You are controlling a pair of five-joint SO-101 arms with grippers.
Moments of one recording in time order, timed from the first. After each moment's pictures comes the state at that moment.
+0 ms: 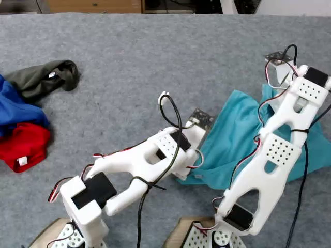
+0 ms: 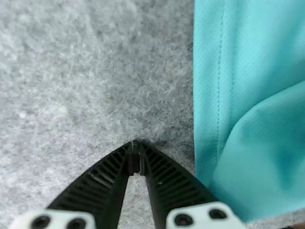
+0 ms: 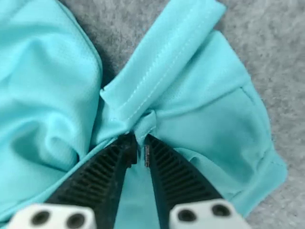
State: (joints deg) left arm 47.0 11.0 22.1 56.7 7.3; right arm 29.1 67.5 -75.2 99.6 44.2
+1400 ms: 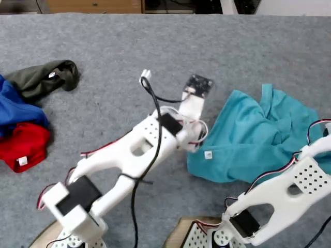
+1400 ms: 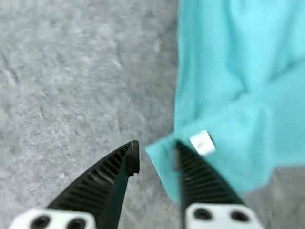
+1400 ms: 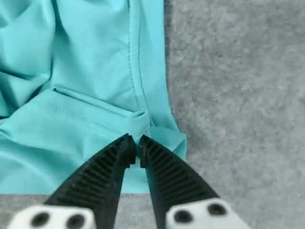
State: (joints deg) left arm 41.2 5.1 13.8 50.4 10.9; right arm 50.8 52.2 -61.1 97.4 47.7
